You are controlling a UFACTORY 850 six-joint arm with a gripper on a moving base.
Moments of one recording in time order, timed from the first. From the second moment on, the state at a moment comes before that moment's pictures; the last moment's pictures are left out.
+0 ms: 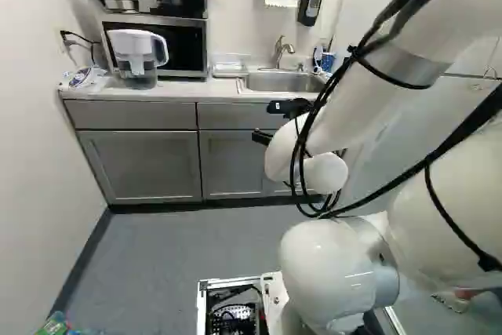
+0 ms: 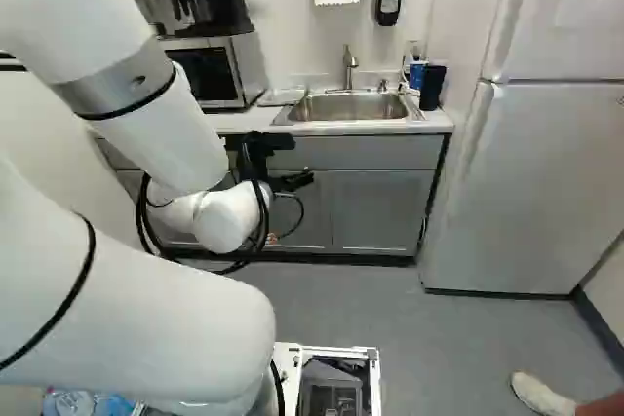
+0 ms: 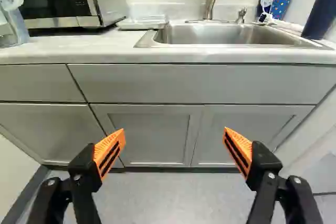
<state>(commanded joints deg) 0.0 16.0 -5.0 0.0 50.0 0.0</state>
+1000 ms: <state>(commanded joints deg) 0.0 13.9 -14.6 0.0 49.2 0.0</state>
